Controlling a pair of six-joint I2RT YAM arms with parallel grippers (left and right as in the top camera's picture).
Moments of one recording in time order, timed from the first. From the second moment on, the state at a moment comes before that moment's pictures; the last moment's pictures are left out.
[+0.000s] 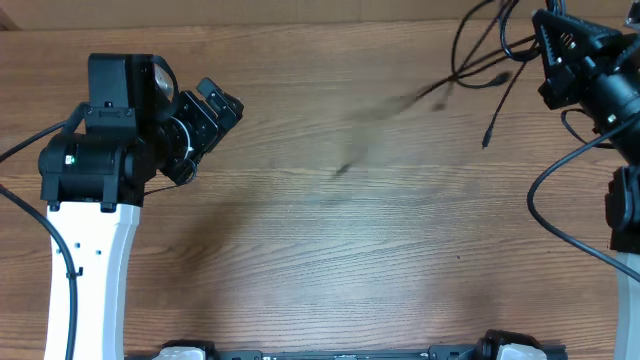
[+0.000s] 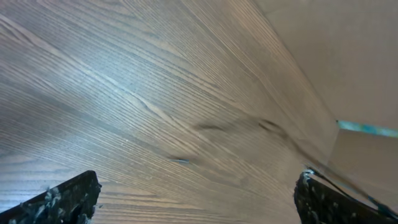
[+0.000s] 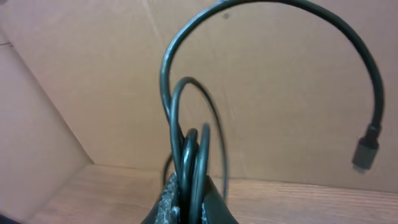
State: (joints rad) left arm -0.06 1.37 1.63 -1.17 0.28 -0.84; right arm -0.16 1.16 1.49 -0.40 -0.59 0.26
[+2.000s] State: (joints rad) left arm -0.18 1.38 1.63 -0.89 0.83 -0.16; right arm 0.41 1.36 1.49 -0.42 -0.87 0.51
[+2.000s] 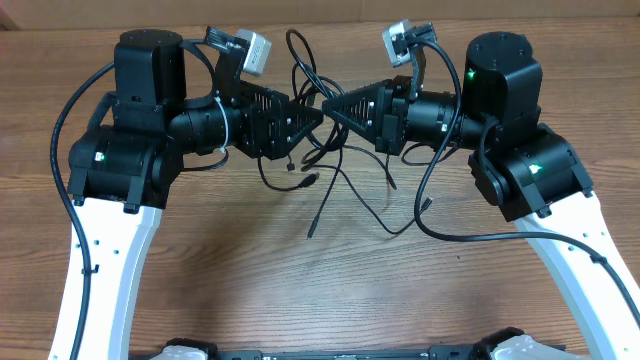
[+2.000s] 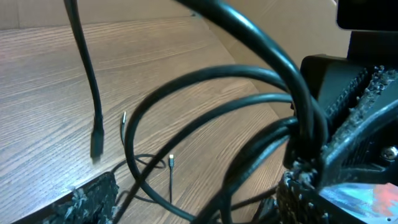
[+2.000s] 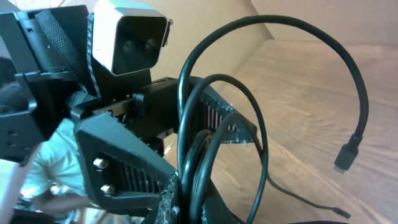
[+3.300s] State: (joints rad) left arm -0.19 1.49 1.49 -0.87 0.72 -0.15; right arm 0.41 1.33 1.47 0.44 -1.41 1.08
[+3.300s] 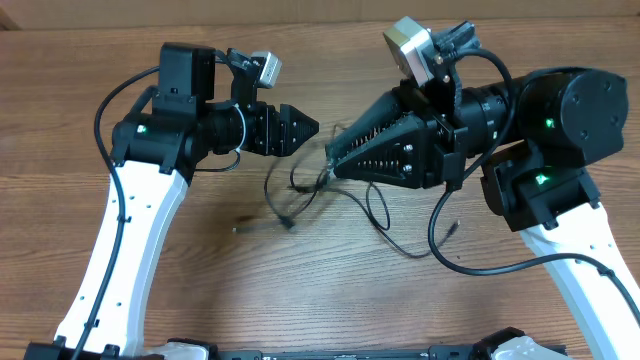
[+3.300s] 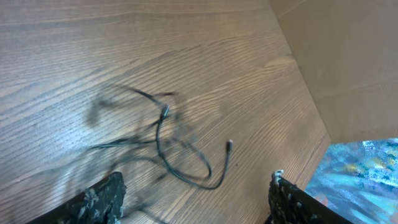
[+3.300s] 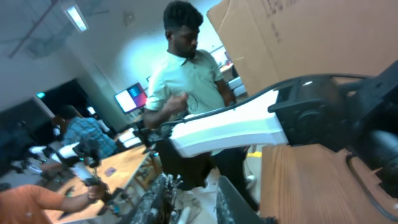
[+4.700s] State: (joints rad) left arm -0.35 1.52 1.49 -0.87 0.14 -0.39; right arm 0.35 1.52 1.48 -0.83 -0.34 0.17
